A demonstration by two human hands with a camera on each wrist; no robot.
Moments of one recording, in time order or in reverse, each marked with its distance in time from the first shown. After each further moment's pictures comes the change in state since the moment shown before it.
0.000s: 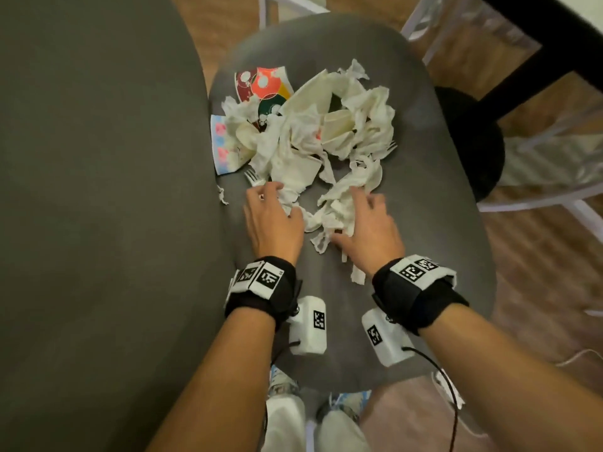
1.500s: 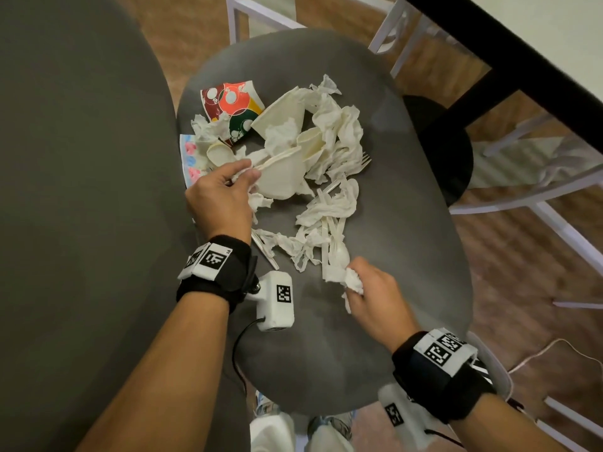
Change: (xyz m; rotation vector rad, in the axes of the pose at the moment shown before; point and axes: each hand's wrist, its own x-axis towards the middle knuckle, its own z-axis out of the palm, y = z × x) left_hand 0.058 0.024 -0.028 -0.460 0.233 0.010; right_hand -0.055 0.046 0.005 0.177 -0.021 -0.123
